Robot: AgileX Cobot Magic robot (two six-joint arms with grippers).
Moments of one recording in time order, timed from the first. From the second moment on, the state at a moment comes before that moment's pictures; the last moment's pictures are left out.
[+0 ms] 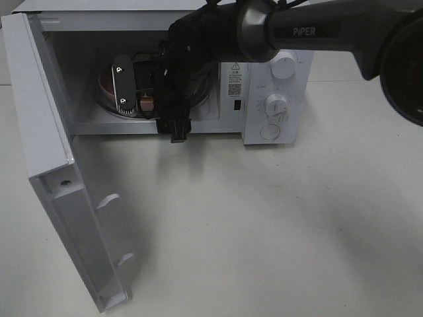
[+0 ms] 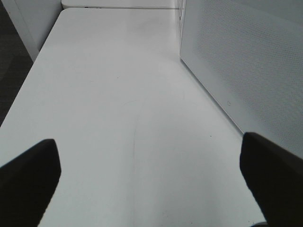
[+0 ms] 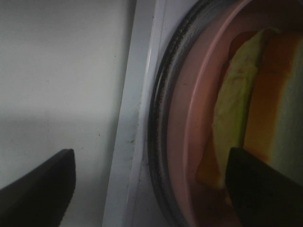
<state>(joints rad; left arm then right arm) 0.03 0.00 -0.52 0.00 1.08 0.00 0.69 2.34 -1.89 -0.18 0.50 -1.01</state>
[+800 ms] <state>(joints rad) 0.03 0.00 -0.52 0.00 1.08 0.00 0.67 2.43 -2.03 -0.22 0.54 -1.01</state>
